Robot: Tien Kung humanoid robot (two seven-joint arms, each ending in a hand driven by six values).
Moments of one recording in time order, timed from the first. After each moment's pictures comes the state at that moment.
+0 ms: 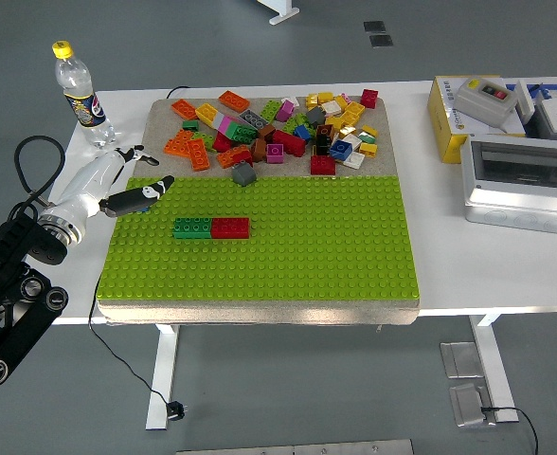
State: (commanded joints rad) left arm -0.45 0.37 -1.00 -1.27 1.78 0.12 0.14; right arm 0.14 -0.14 0.18 0.20 0.17 -0.18 -0.04
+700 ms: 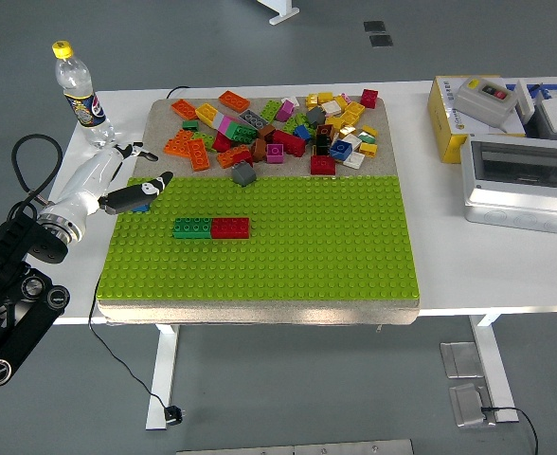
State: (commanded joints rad) left arm -0.43 0.34 -1.03 -1.27 1.79 0.12 0.13; right arm 0.14 -0.14 0.11 0.20 0.23 -0.12 -0.11
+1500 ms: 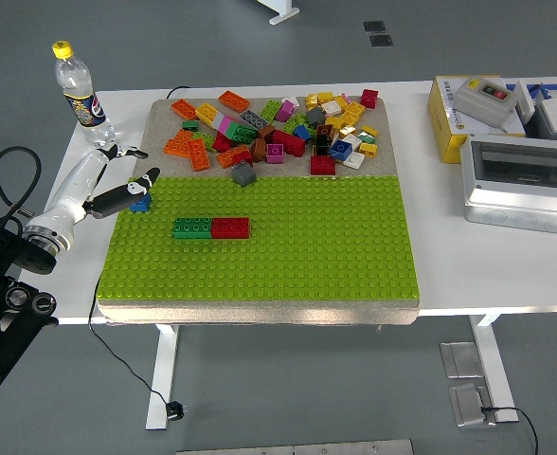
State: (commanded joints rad) left arm -0.35 0.34 -1.11 -1.28 1.65 0.17 -0.01; right arm 0.15 -0.13 0.10 0.20 0.22 -0.14 -0.09
